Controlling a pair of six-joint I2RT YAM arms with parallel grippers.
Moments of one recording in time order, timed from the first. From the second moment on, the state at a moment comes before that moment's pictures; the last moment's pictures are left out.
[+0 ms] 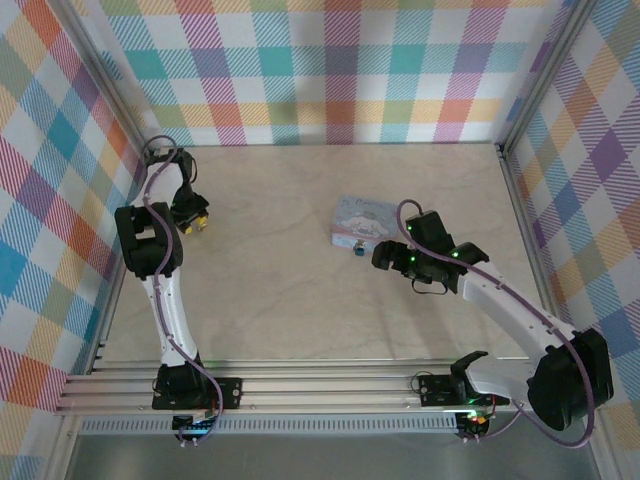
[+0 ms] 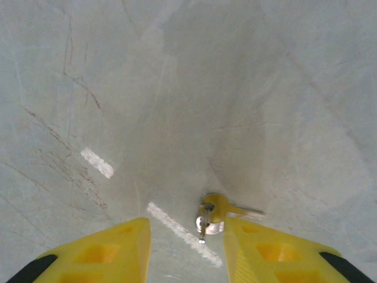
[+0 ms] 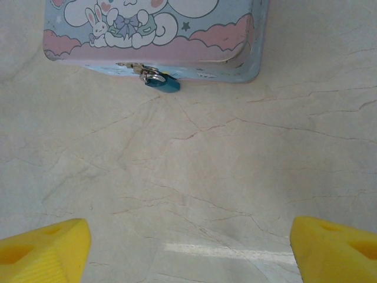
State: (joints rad) left arm 0.15 2.32 2.00 -1.20 -0.09 -0.66; right arm 0.49 1.17 0.86 -0.65 -0.09 0.67
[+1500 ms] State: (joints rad) left arm 0.05 2.52 2.35 -1.55 -0.23 -0.93; right arm 0.49 0.87 0.81 -0.73 0.02 0.63
